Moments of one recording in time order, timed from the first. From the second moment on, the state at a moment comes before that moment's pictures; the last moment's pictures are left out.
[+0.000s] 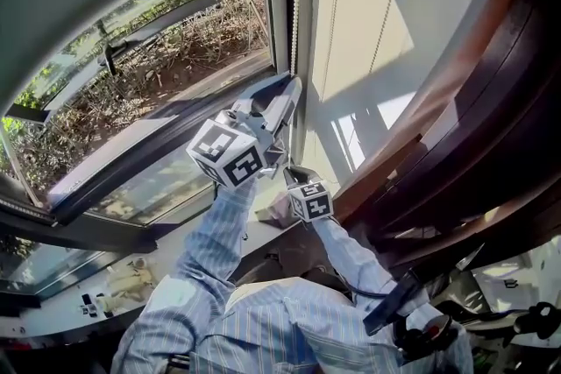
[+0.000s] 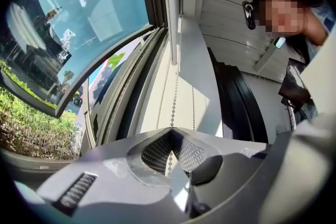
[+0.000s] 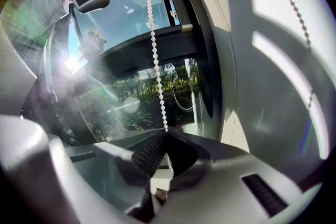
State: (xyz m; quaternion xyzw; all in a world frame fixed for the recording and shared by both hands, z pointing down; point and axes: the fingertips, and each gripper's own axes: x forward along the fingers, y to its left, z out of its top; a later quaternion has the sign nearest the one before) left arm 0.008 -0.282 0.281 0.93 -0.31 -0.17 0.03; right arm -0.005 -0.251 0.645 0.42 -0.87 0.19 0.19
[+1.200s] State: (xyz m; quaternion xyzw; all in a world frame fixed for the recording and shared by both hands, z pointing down) left arm 0.009 -0.283 0.389 0.94 -0.29 -0.15 0.14; right arm -0.002 -0.281 0.233 0.34 -0.94 -0.01 -0.04
